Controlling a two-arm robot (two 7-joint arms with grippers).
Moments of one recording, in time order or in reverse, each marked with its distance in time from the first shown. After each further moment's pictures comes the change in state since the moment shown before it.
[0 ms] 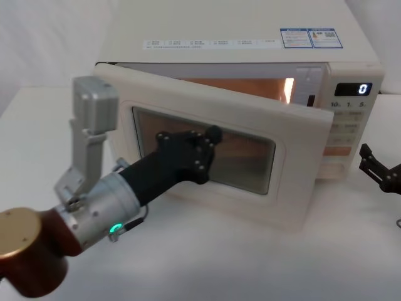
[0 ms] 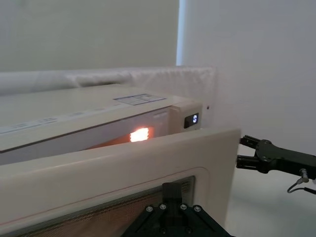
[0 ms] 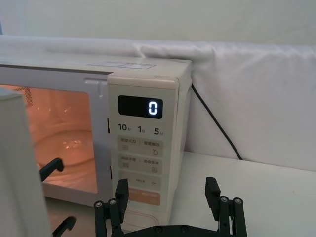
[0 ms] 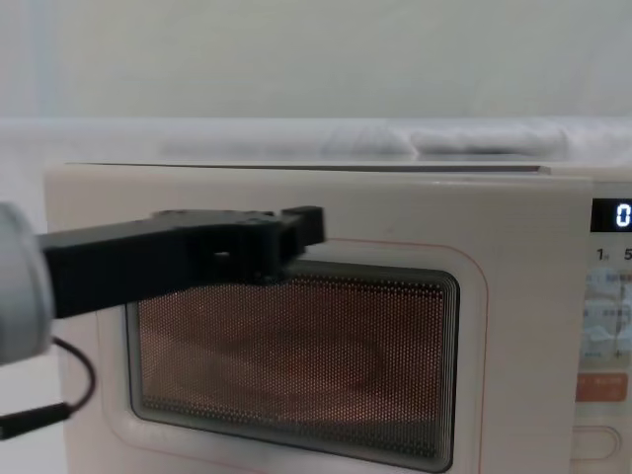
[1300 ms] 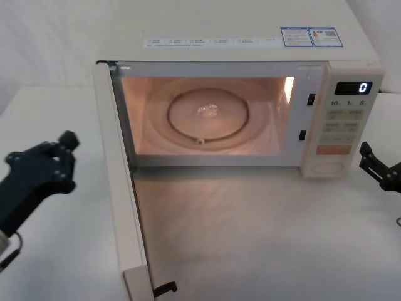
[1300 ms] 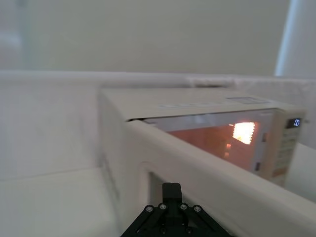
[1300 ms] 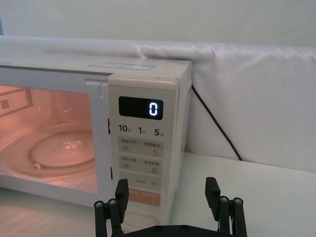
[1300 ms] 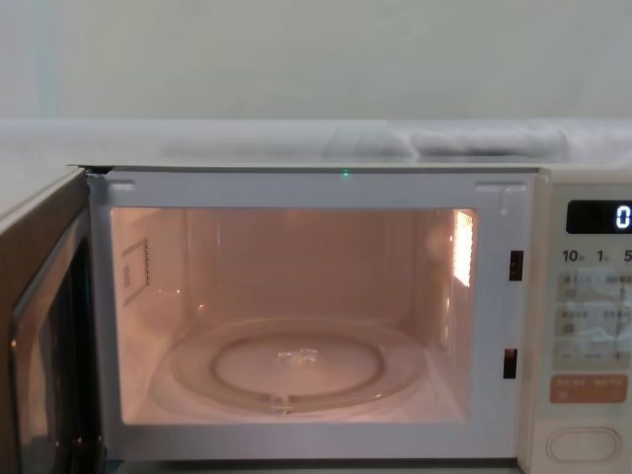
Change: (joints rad) left arm 0.444 -0.061 -0.492 -0.211 -0.019 -0.049 0.077; right arm 0.000 0.000 0.000 0.000 0.000 0.000 0.000
